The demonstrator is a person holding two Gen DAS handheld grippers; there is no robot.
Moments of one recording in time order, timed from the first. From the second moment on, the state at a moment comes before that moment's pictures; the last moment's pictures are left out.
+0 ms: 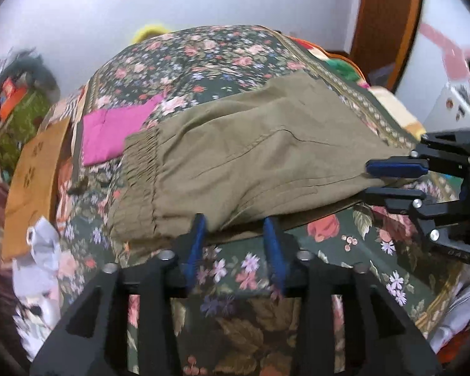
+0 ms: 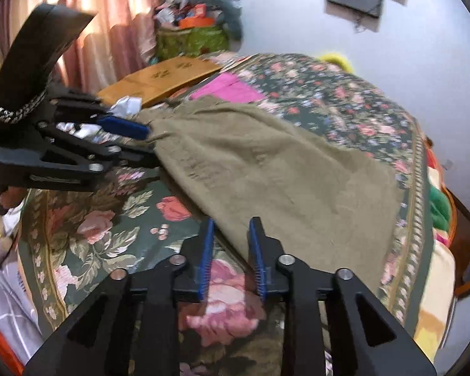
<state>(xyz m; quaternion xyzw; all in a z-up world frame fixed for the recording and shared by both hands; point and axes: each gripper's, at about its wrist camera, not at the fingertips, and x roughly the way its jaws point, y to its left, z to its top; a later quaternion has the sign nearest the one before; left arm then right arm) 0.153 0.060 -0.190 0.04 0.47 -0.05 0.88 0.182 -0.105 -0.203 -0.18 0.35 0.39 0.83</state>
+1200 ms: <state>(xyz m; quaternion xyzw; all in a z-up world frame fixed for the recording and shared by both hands) 0.182 0.157 -0.232 -0.07 0.48 0.08 0.87 0.226 -0.182 -0.239 -0.03 0.47 0.30 0.83</state>
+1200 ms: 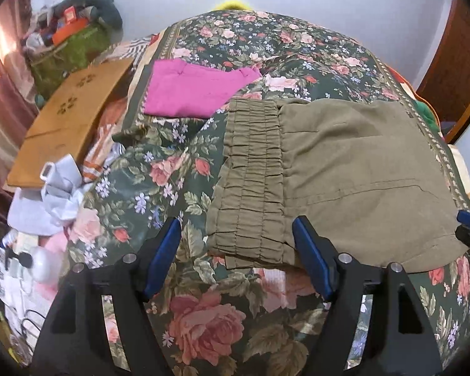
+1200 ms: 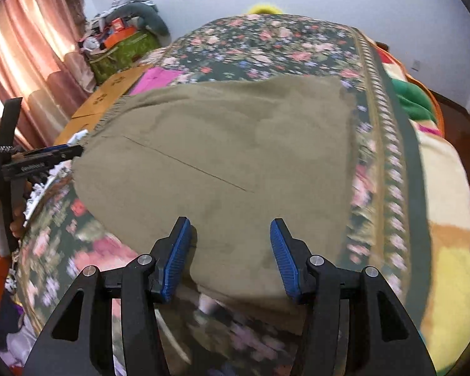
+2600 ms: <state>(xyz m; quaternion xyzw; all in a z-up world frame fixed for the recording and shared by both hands) 0.289 0.166 -0.175 -0.01 0.47 0.08 0.88 0.339 -0.221 -0.189 -0.05 0.40 0.25 0.88</state>
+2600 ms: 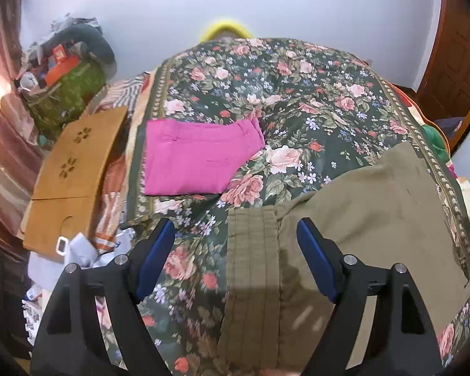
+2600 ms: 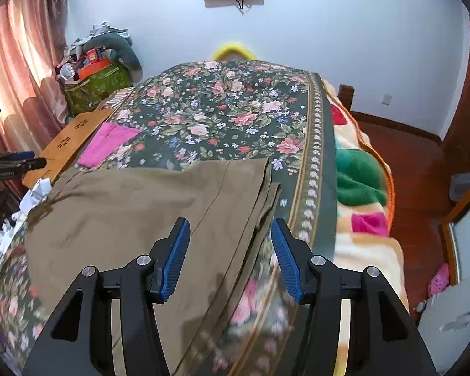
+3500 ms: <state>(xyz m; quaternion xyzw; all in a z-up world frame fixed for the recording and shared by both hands) 0.348 0.190 -0.258 -0.06 0.53 0.04 0.84 0.498 -0.174 -0.285 -0.03 0.49 0.28 0.82</state>
